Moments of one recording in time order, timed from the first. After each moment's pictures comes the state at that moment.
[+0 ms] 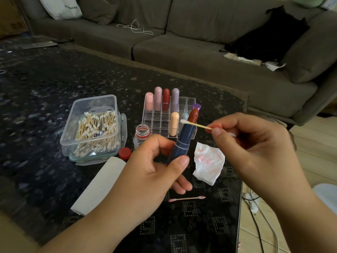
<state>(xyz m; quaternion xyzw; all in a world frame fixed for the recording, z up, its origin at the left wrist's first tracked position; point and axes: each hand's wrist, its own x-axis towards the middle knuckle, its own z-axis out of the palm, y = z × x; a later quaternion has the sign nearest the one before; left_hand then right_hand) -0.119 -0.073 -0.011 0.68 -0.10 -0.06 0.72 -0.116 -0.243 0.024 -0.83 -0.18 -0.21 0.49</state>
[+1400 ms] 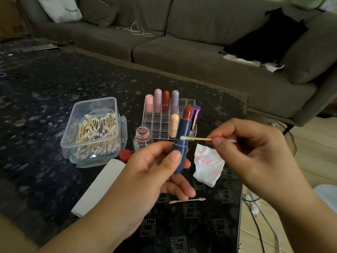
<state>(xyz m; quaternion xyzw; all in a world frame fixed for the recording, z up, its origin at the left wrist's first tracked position) -0.124 -0.072 -0.002 0.58 -0.07 -0.12 0.80 -0.115 -0.249 0.024 -0.82 -0.19 -0.16 0.51</state>
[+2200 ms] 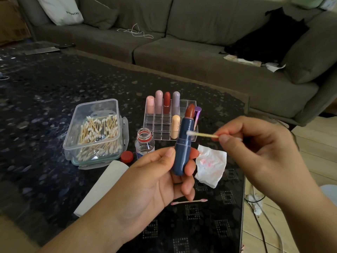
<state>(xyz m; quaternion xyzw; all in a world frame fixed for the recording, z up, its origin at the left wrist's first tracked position) -0.117 -0.069 -0.009 0.40 -0.11 -0.27 0.87 -0.112 -0.253 0.024 -0.81 -0.20 -0.17 0.52</state>
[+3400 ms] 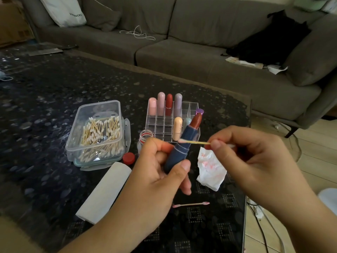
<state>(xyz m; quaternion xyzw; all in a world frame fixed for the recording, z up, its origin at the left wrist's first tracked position) -0.121 -0.075 -0.016 0.67 -0.09 -0.03 0.74 -0.119 -0.243 0.026 -0.86 -0.20 -0.17 0.44</state>
